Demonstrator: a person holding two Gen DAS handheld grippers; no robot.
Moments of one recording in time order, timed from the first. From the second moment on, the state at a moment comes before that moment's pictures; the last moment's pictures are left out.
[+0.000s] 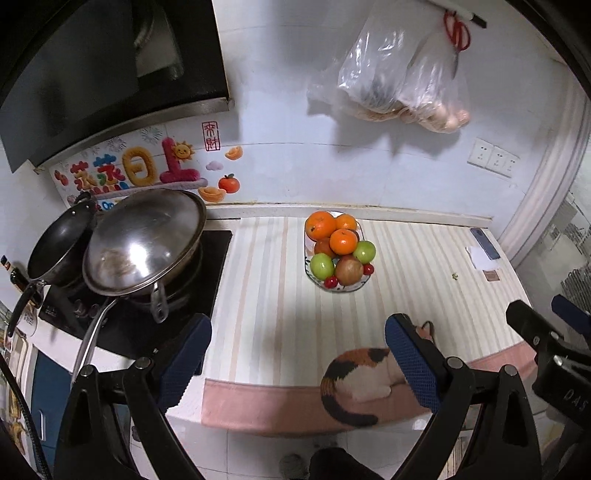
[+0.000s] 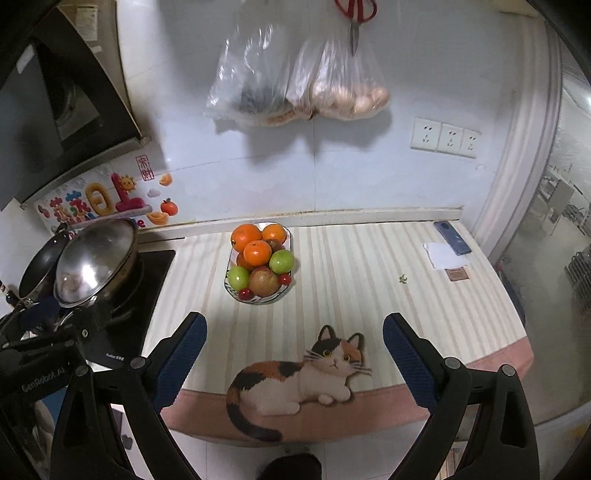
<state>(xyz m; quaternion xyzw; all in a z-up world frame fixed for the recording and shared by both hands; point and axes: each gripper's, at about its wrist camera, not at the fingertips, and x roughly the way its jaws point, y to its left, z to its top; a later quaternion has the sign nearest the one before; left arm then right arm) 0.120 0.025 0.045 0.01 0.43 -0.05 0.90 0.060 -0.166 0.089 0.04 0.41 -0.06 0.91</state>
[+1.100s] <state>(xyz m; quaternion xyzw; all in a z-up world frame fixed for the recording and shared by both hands) 0.088 0.014 0.058 0.01 0.40 -0.01 0.92 0.034 -0.167 0.107 0.05 0.39 -0.01 0.92</state>
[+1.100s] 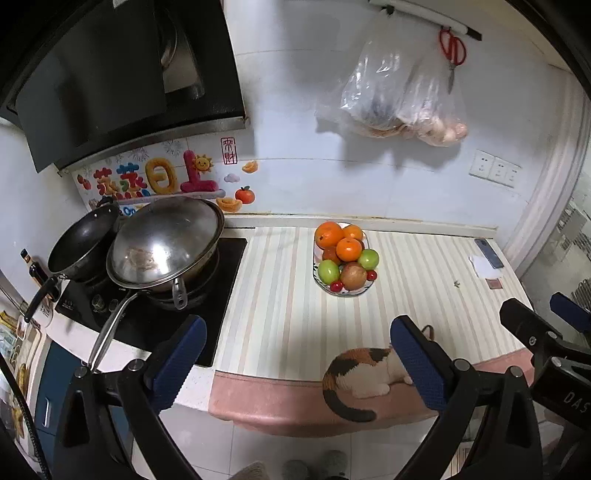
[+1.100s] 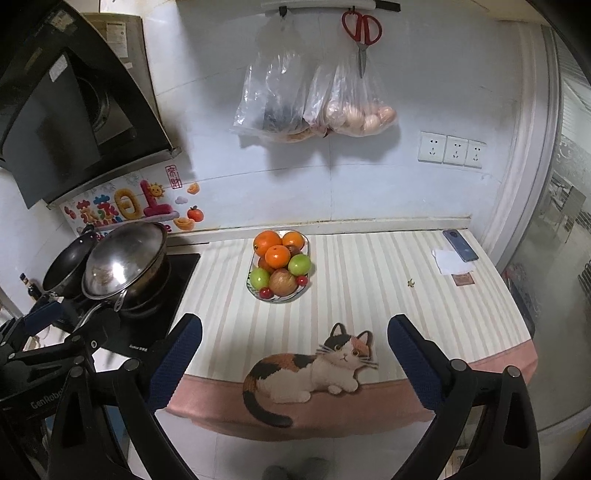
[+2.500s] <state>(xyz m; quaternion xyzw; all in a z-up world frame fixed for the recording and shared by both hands) 0.186 0.009 0.013 0.02 0.44 0.01 0.90 0.152 -0.176 0.032 0.02 0.45 -0.03 0.89</state>
